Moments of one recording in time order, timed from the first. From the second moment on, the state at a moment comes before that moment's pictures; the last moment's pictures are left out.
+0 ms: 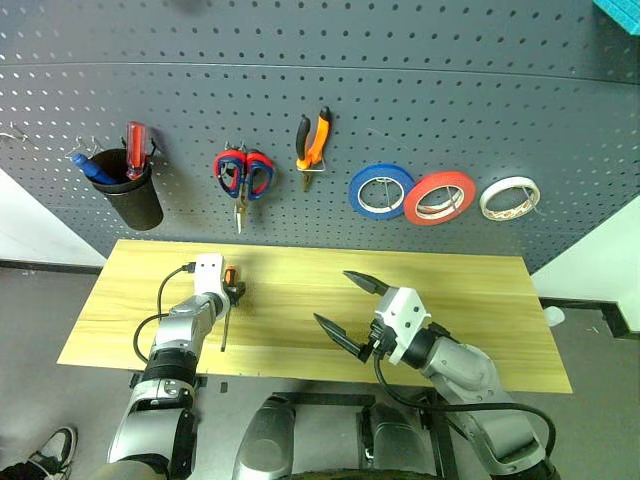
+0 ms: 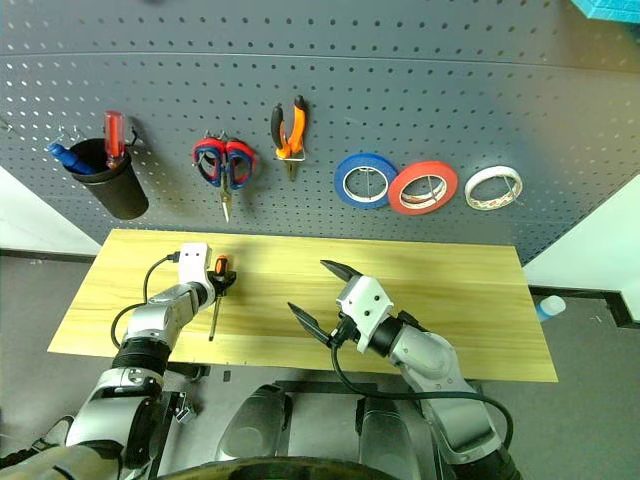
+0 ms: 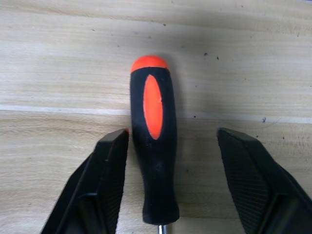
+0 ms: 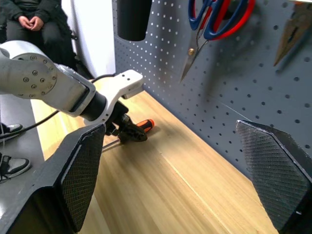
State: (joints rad) left arm -0.44 0.26 0.14 0.63 -0.16 0.46 -0.21; right arm 0.10 -0.35 0.28 -0.45 0.14 0.12 0.56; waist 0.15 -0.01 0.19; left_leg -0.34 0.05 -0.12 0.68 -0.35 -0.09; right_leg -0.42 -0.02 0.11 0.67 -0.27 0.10
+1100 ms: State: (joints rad) left arm 0.02 0.31 0.11 -0.19 -0.22 0.19 -0.44; right arm 0.08 -0.35 0.24 -0.41 0.14 0.09 0.56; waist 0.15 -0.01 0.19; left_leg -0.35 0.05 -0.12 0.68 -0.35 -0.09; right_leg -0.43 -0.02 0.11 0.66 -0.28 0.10
